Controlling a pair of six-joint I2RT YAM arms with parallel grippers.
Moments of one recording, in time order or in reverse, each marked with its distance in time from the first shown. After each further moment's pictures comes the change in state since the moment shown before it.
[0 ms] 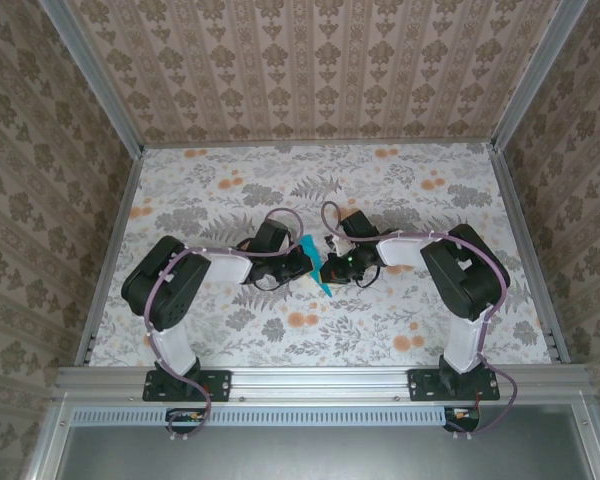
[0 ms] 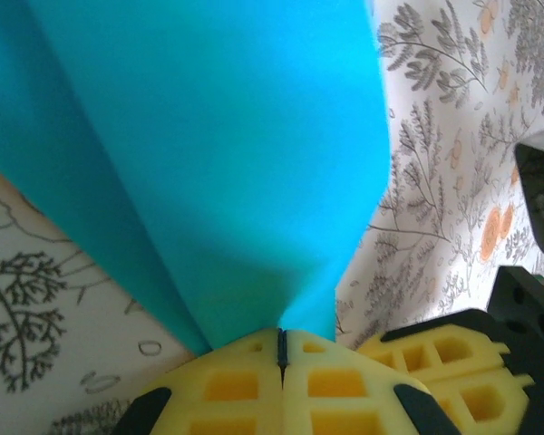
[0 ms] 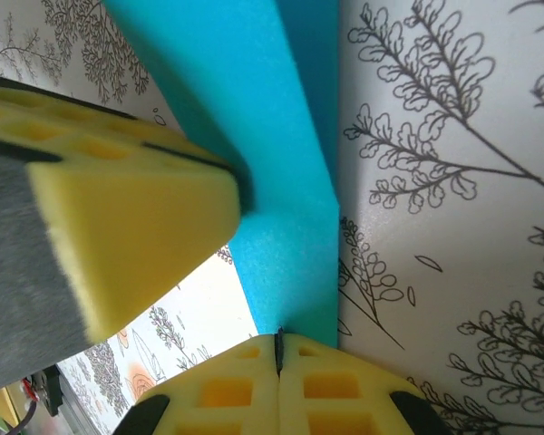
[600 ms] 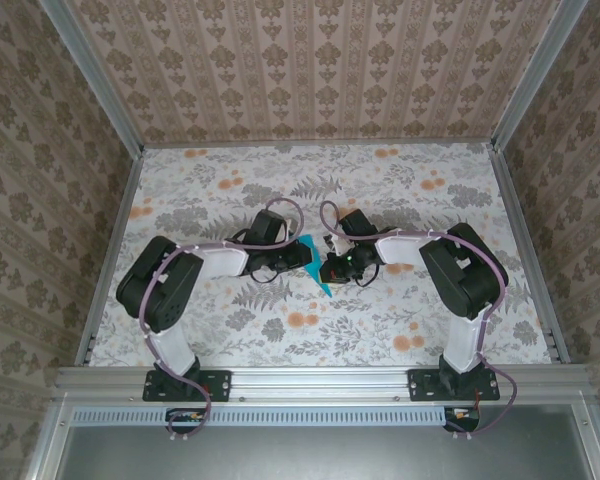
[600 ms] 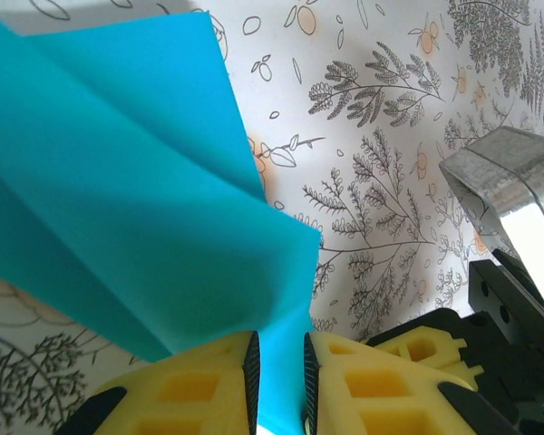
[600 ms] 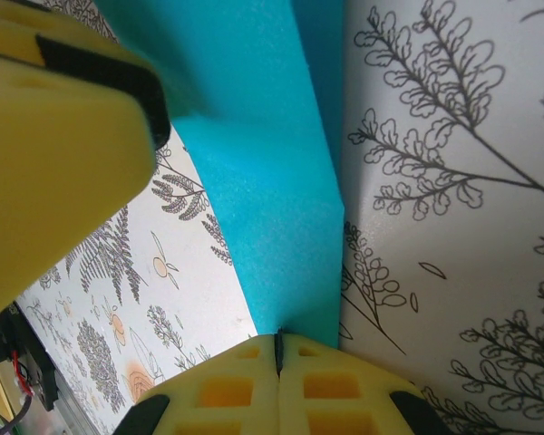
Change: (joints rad) left arm 0.042 -0.002 0.064 -0.063 0.017 0.188; right arm 0.000 0.013 0.026 -0.038 0.001 -0.023
